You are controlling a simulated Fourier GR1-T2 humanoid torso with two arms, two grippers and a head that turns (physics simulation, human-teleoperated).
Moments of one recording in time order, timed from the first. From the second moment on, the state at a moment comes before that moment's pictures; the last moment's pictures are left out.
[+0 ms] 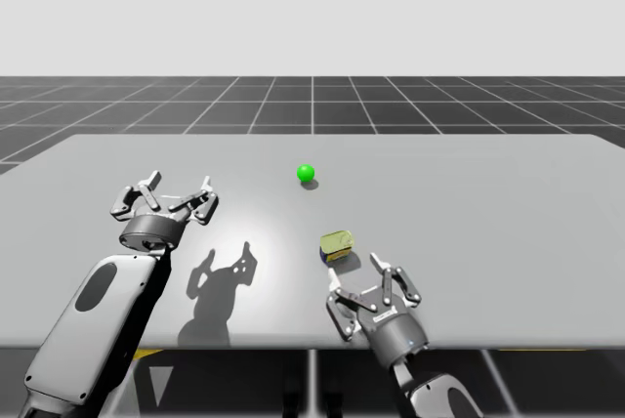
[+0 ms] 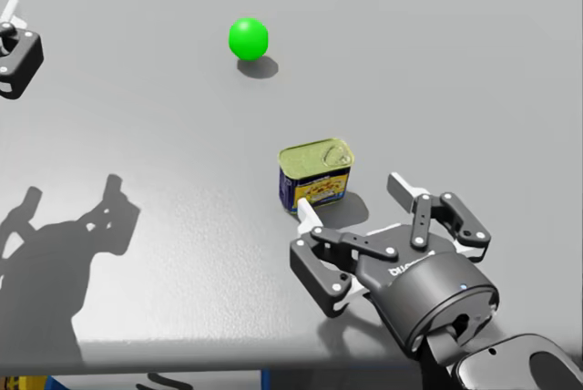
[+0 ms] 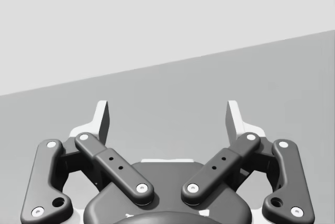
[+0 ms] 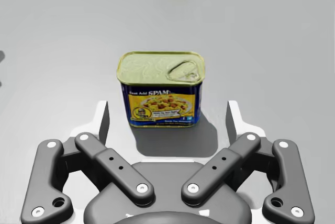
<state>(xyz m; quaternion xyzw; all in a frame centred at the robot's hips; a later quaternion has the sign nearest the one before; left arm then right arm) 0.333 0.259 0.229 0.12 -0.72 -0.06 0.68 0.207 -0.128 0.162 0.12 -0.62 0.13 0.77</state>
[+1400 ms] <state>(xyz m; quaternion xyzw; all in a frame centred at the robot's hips) 0.332 0.256 0.229 0.13 -0.72 -0.06 0.68 0.259 -0.089 0.146 0.09 -0.58 0.15 0.79</state>
